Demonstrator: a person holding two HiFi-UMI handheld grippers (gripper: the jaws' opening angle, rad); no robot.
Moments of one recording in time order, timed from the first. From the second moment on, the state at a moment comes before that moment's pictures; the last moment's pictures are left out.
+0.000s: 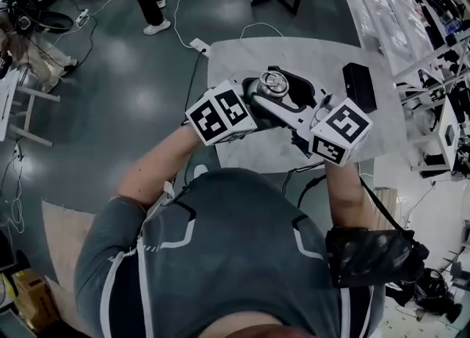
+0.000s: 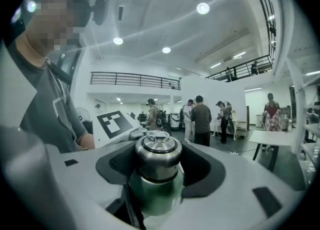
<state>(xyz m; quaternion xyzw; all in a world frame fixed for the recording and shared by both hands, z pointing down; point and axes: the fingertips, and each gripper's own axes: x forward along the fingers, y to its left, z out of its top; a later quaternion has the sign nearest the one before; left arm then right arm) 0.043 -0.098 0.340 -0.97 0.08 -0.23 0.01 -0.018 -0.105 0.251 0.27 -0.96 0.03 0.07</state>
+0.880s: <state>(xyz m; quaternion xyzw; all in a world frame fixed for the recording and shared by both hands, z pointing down) 0.048 -0.092 0.331 -0.97 0.04 -0.23 0.00 -0.006 -0.101 0.239 0.25 -0.97 0.03 0.02</state>
